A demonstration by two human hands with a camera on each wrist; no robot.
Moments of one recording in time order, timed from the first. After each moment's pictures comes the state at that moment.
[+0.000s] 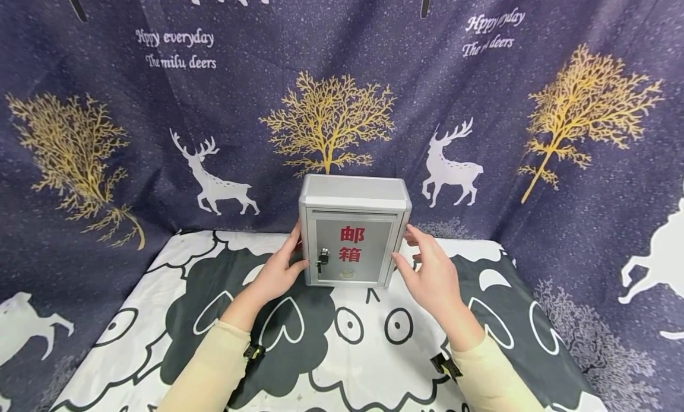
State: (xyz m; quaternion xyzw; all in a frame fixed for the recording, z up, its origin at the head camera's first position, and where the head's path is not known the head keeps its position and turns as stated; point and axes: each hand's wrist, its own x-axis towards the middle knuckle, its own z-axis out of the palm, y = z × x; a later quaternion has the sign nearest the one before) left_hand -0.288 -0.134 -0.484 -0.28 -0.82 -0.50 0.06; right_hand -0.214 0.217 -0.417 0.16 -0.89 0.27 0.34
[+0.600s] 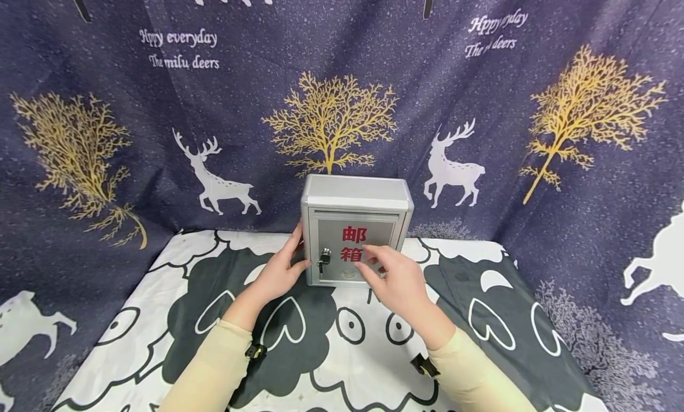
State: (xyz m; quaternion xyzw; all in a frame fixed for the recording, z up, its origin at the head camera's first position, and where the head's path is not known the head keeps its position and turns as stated) left_hand -0.286 -0.135 -0.483 -0.29 -0.81 -0.50 0.06; right_hand -0.216 0.162 -0.425 0.26 -0.88 0.25 0.32
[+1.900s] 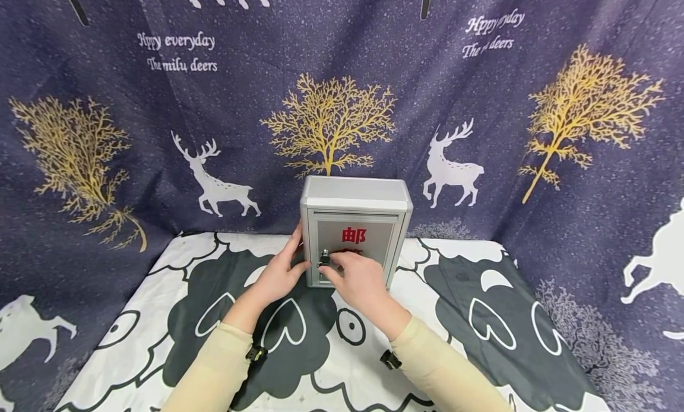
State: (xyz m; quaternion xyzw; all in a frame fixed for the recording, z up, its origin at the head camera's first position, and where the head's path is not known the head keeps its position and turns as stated) left_hand -0.286 -0.134 -0.485 -0.28 -0.83 -0.49 0.07; right_hand -0.238 0.097 -0.451 0.23 -0.91 0.18 0.29
